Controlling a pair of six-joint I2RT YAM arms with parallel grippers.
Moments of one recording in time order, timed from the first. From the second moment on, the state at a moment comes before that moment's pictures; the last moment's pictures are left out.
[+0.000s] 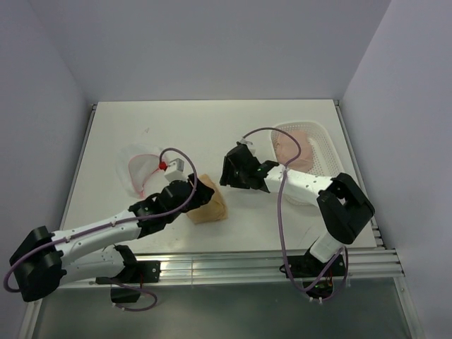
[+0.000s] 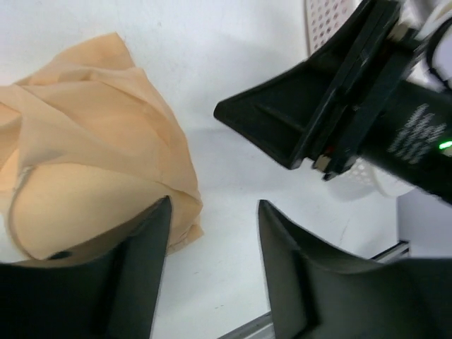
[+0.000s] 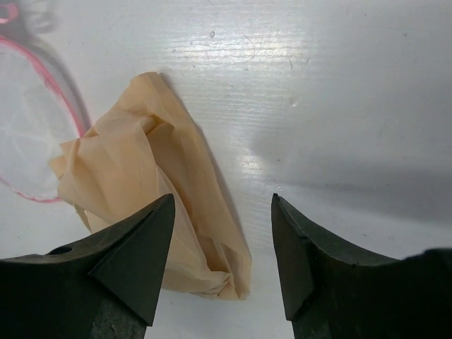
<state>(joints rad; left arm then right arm) -0.94 1.10 0.55 0.02 -0.36 -1.03 0.75 1.61 0.99 -0.26 0.14 0.79</state>
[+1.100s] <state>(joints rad) -0.85 1.14 0.37 -0.18 -0.49 -1.18 0.70 1.74 0.79 0.32 -0.31 0.71</state>
